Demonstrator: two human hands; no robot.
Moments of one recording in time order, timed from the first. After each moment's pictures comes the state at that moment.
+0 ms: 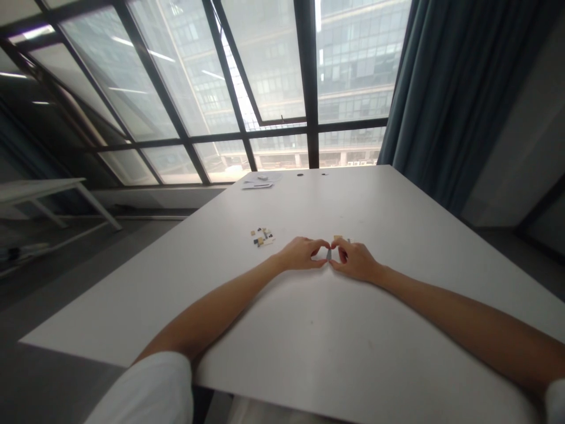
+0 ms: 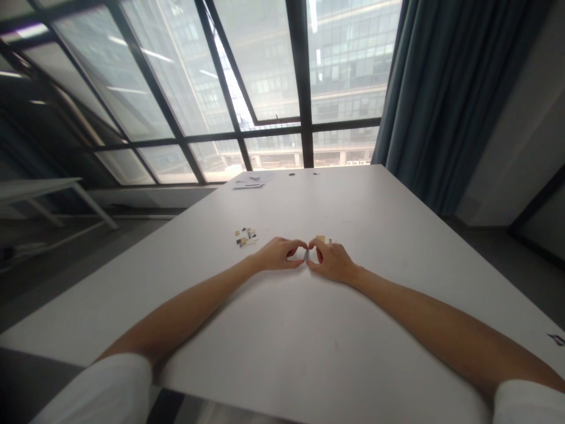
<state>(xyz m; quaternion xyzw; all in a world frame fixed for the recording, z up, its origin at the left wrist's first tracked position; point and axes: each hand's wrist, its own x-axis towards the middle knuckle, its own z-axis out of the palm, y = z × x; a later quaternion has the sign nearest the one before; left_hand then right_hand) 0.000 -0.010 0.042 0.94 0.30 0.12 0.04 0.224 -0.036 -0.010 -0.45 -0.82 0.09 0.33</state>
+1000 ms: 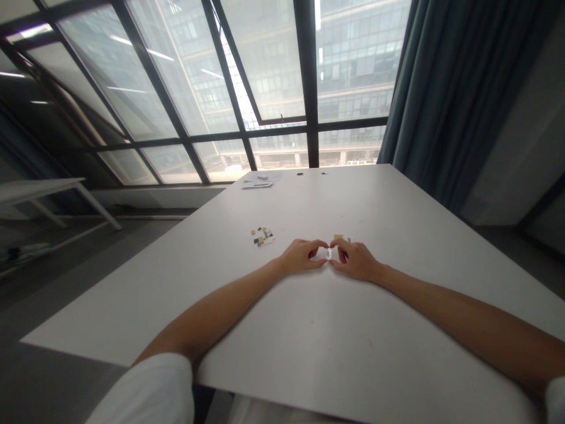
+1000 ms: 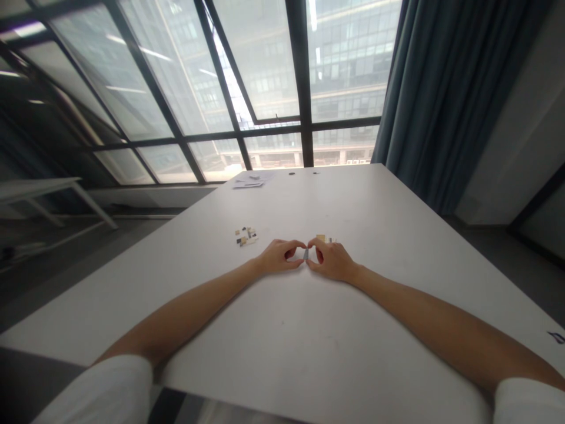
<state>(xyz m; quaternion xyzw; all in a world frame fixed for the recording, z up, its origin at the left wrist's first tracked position) -0.007 -0.005 0.014 0.92 0.30 0.22 0.08 0.226 -0.038 -0.006 -0.42 -0.84 0.09 0.33</state>
